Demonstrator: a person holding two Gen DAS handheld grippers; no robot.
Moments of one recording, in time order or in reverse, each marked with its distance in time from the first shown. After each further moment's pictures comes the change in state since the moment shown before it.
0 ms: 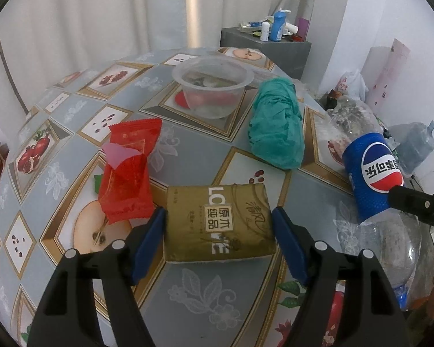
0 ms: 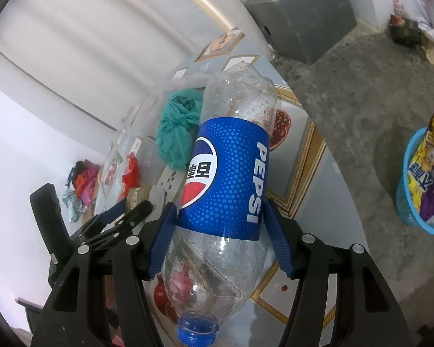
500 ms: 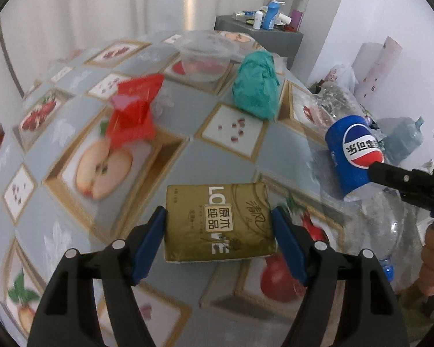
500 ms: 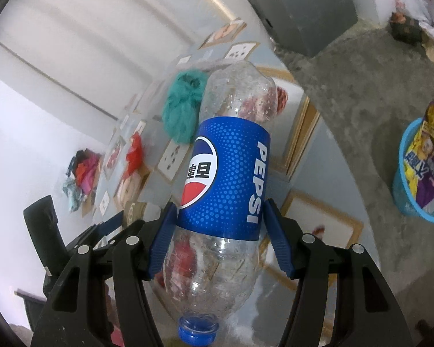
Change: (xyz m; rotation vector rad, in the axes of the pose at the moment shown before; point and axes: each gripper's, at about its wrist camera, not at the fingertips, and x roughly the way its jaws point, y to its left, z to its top) left arm -0.039 -0.002 -0.050 -0.042 0.074 -0.071; right arm -0.014 0.009 -0.030 -0.026 0.048 -0.008
